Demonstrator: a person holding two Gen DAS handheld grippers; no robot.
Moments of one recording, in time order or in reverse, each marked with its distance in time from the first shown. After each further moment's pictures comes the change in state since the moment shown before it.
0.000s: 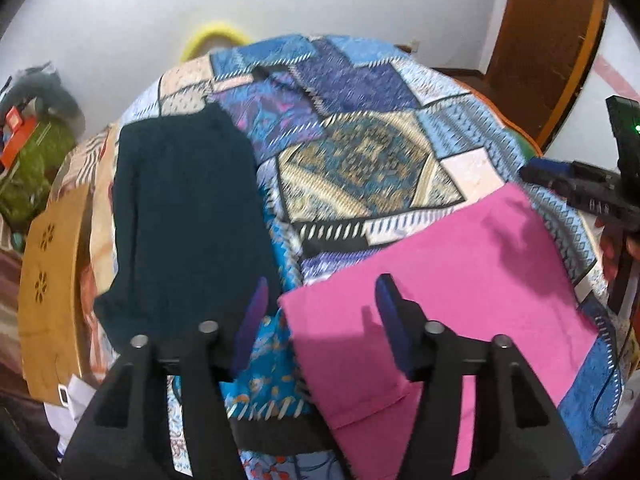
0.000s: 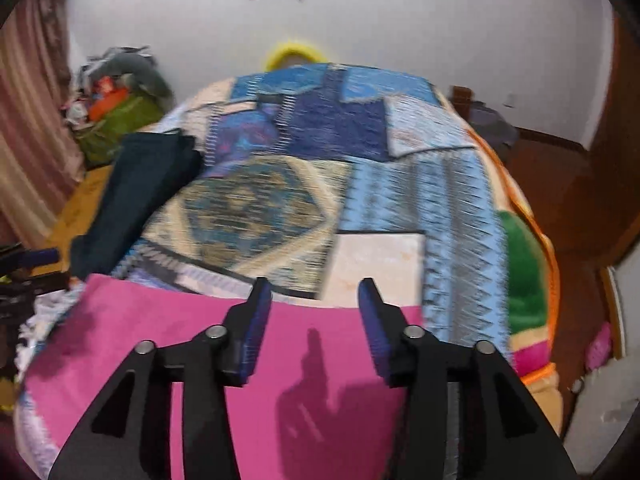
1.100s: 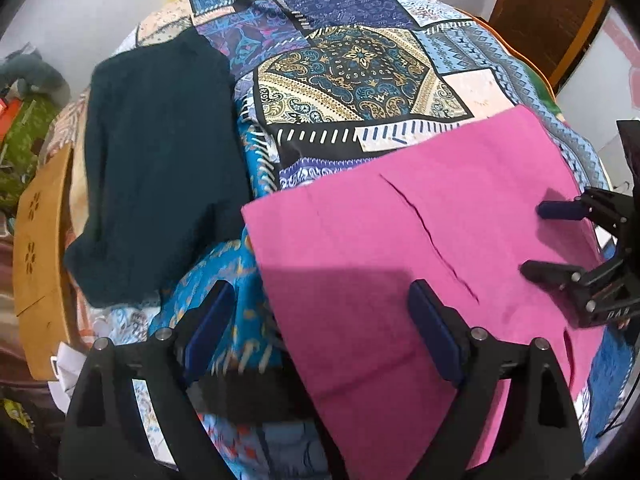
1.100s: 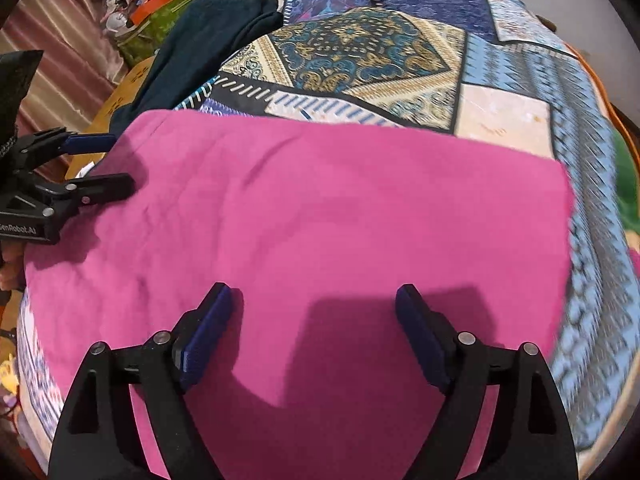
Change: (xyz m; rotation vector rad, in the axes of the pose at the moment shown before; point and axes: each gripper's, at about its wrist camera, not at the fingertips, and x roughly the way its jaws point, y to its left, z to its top) left arm 0.035 -0.013 -0.047 0.031 0.215 0.016; right arm 0.039 0.063 -0.082 -0.101 0.352 0.133
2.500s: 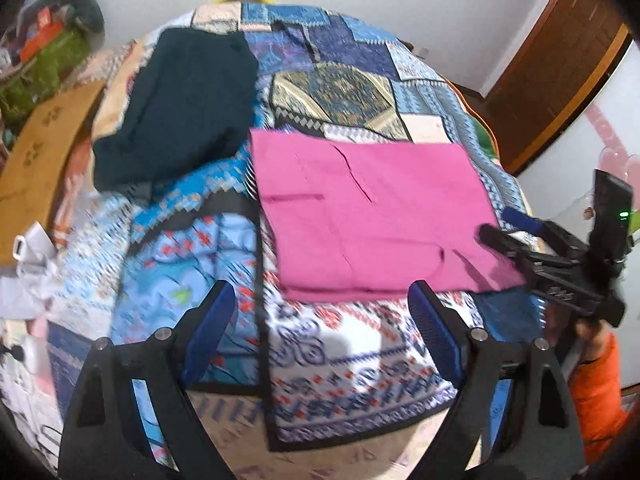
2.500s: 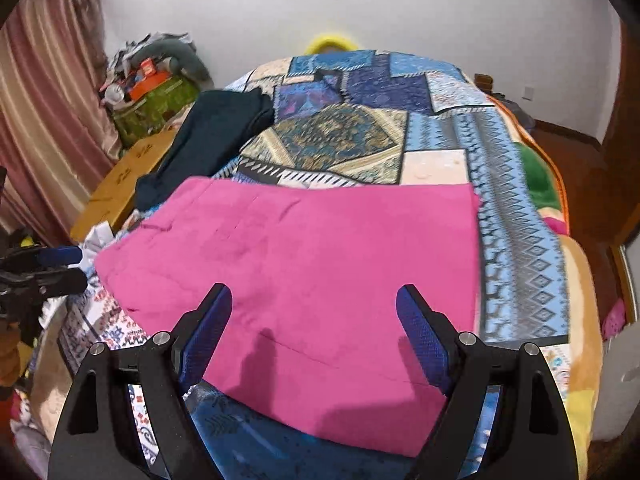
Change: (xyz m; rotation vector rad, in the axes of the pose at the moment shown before) left arm -0.090 -0.024 -0.103 -0.275 -0.142 -0.173; right arm -0.076 0.033 -0.048 0.070 -0.332 -0.089
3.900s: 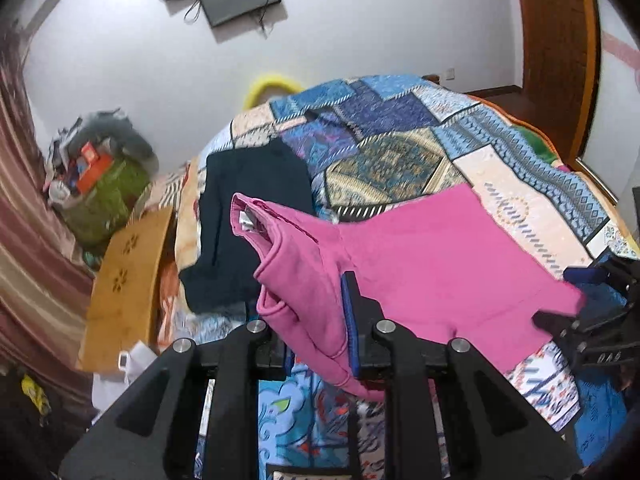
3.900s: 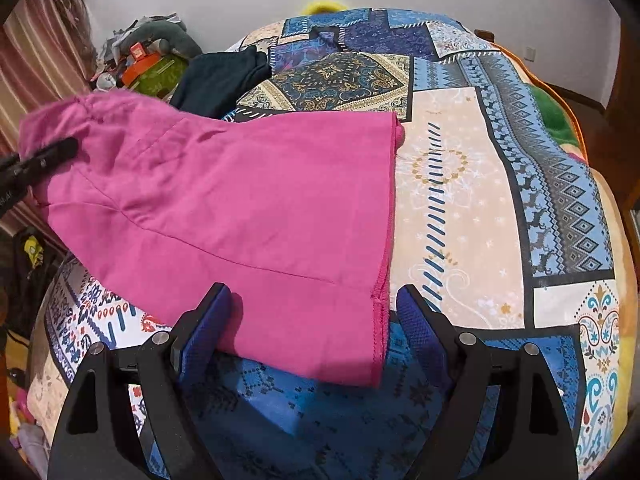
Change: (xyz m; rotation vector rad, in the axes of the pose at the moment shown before) left arm -0.012 -0.031 0.040 0.305 -0.287 0.391; right arm 0.017 0.001 -0.033 0.070 0.101 0.023
